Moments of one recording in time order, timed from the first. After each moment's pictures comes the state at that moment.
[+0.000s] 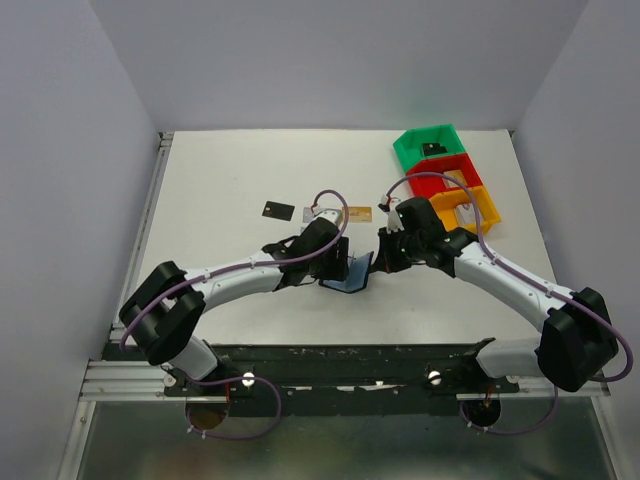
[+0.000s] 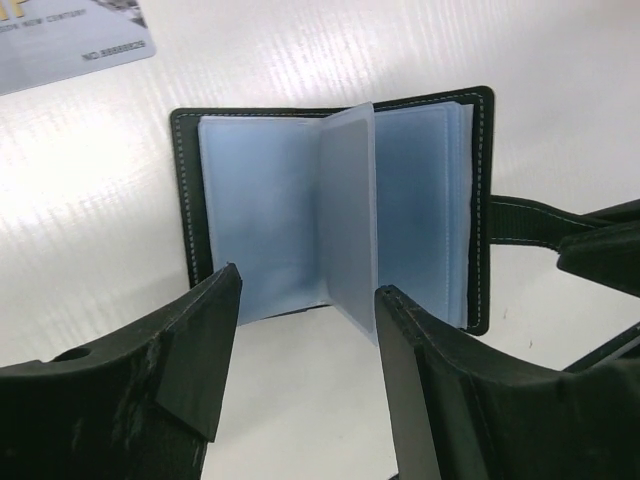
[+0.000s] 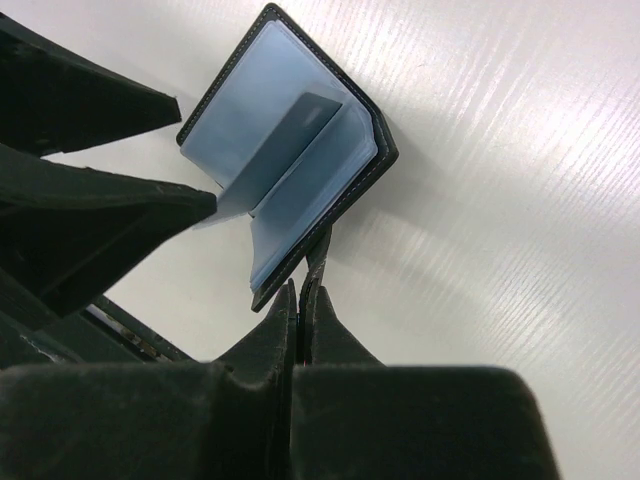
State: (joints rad) left arm -0.86 1.54 0.91 -0.16 -0.07 -0.61; right arm 0.58 1.32 0.89 -0.46 -0.20 0.28
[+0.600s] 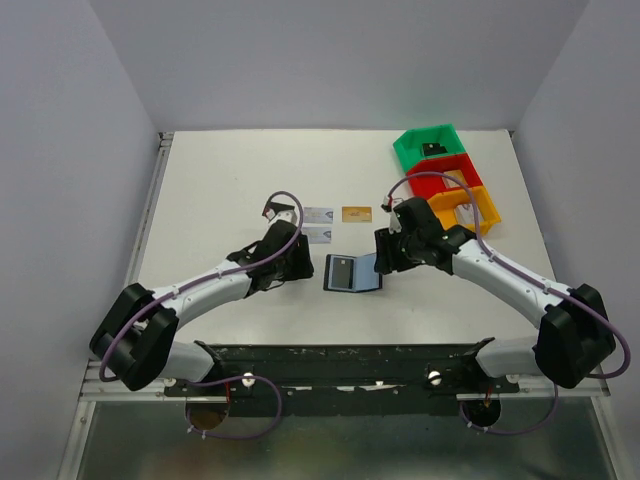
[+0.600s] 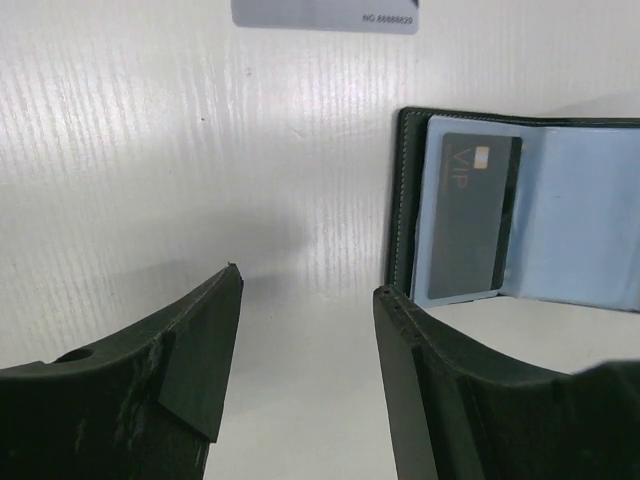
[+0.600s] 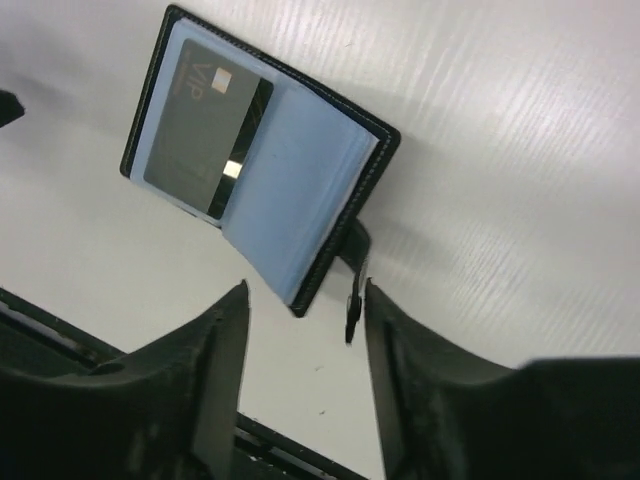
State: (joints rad) left arm -0.68 1.38 0.70 -0.19 -0.11 -0.69; right arm 0.58 1.34 0.90 -0.51 -0.11 0.28
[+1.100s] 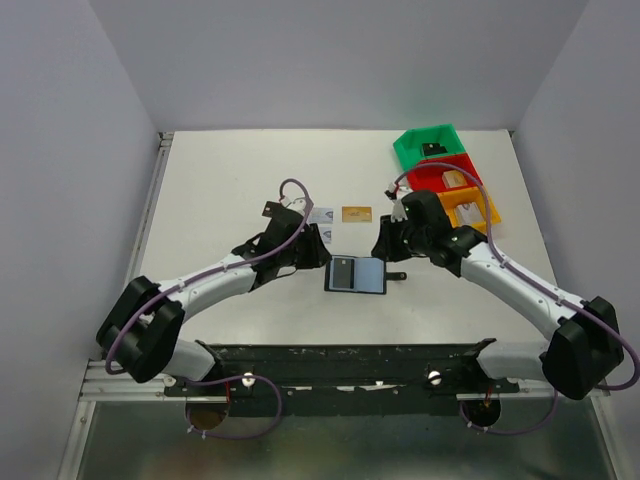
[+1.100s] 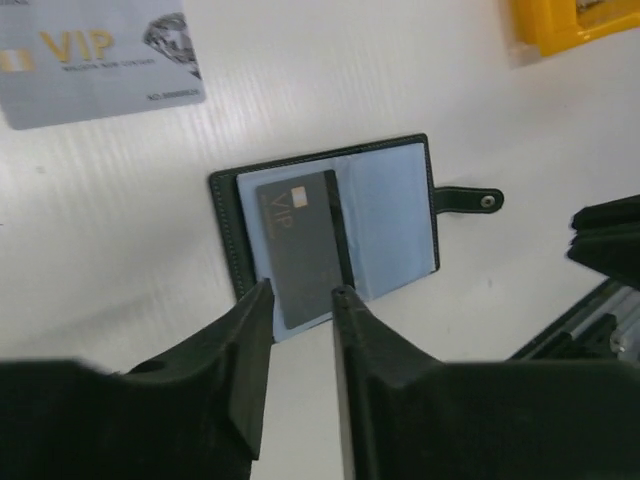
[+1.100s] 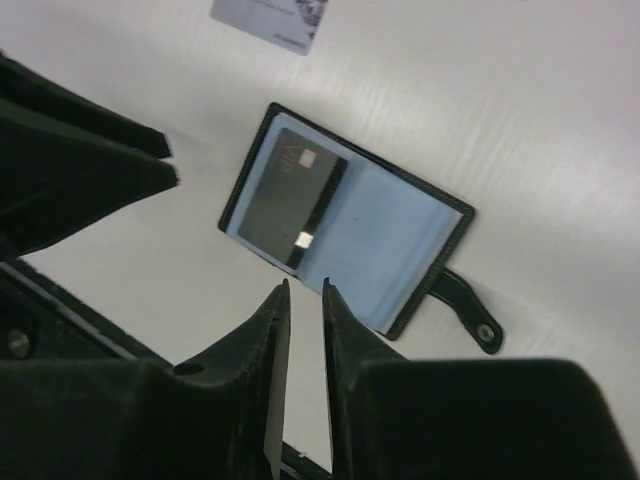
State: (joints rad) left arm -0.67 1.35 0.74 -0.02 0.08 -0.69; right arm 0.58 1.27 0.95 -0.46 -0.10 0.32
